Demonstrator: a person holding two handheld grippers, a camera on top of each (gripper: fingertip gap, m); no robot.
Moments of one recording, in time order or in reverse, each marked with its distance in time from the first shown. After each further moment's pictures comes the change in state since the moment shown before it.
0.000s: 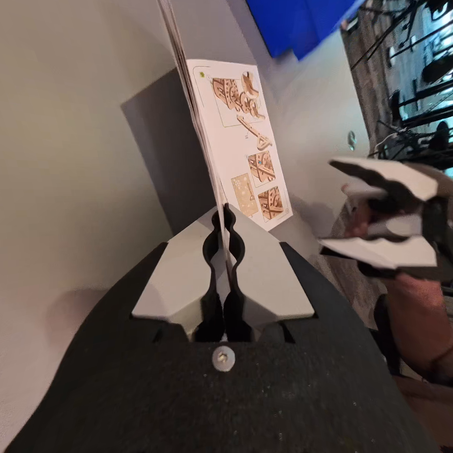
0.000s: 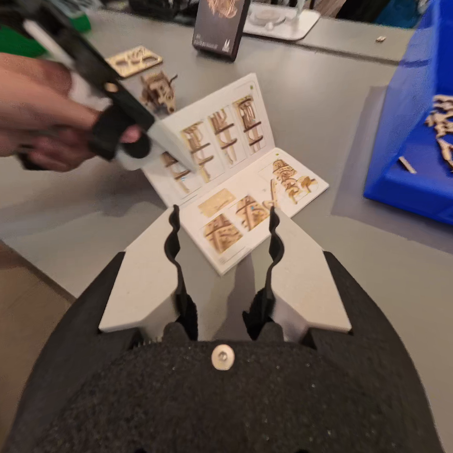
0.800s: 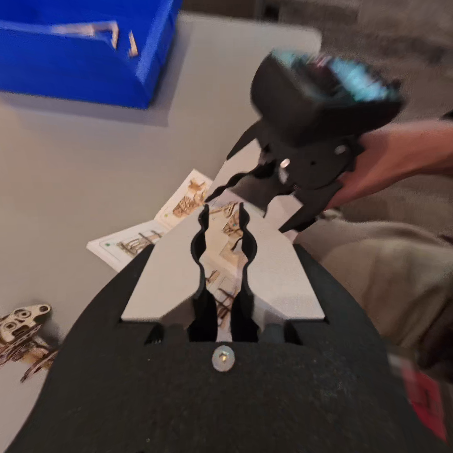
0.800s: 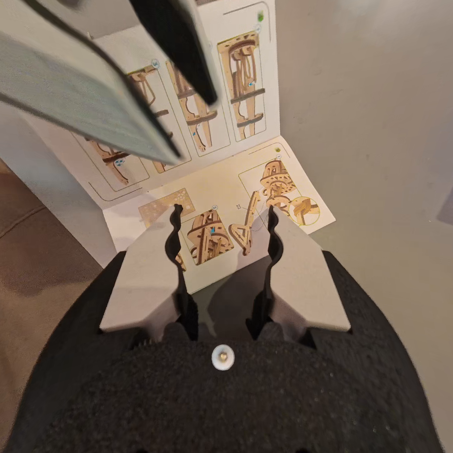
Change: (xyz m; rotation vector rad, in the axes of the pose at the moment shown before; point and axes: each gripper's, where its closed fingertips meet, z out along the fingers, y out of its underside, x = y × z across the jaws) left arm 0.103 0.037 -0.039 0.040 -0.142 0.844; right arm -0.052 0.055 0.026 -0.233 -0.157 -0.167
